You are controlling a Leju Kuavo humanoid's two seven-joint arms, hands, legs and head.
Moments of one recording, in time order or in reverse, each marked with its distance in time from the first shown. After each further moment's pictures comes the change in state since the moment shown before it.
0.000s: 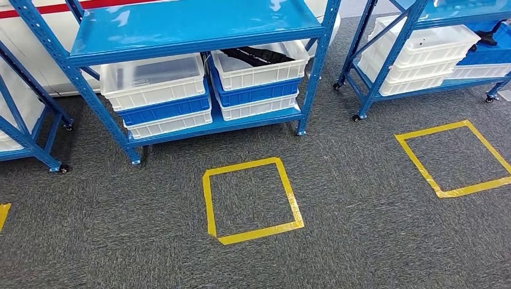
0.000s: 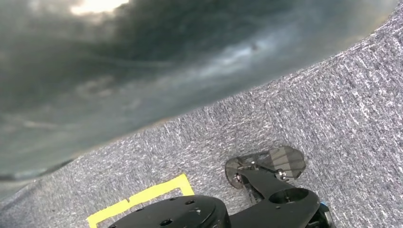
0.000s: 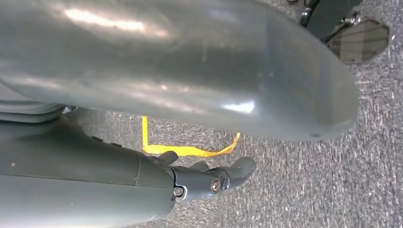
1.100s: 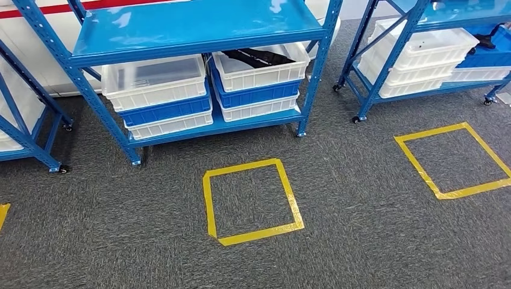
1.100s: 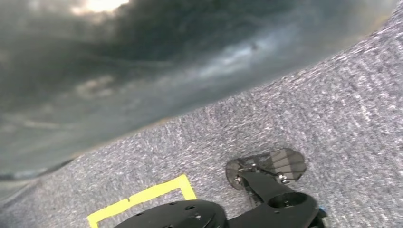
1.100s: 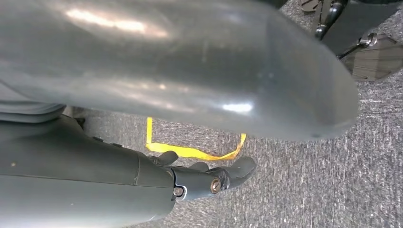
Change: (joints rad) left arm -0.001 0.002 0.006 0.000 0.002 -0.006 0.003; right arm 0.002 0.005 0.029 0.000 0.031 0.047 0.024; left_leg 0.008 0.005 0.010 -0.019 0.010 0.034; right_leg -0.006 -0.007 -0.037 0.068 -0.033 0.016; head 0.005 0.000
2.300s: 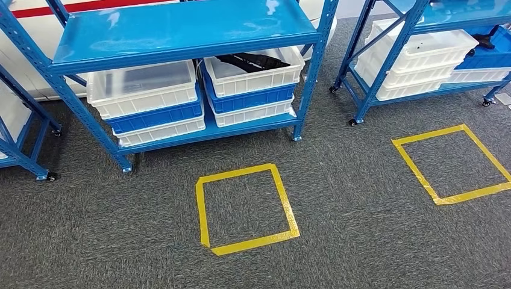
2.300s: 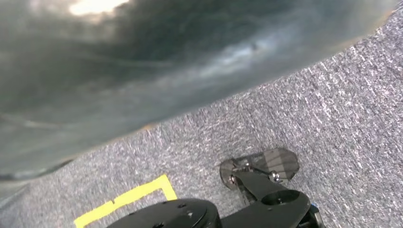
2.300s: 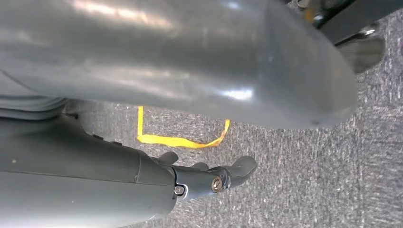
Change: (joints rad) left arm -0.001 -0.003 0.002 0.000 0.000 0.010 -0.022; right arm 0.005 -0.007 0.000 0.000 0.010 -0.003 -0.038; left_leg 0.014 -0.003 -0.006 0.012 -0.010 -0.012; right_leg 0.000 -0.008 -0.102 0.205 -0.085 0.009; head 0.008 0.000
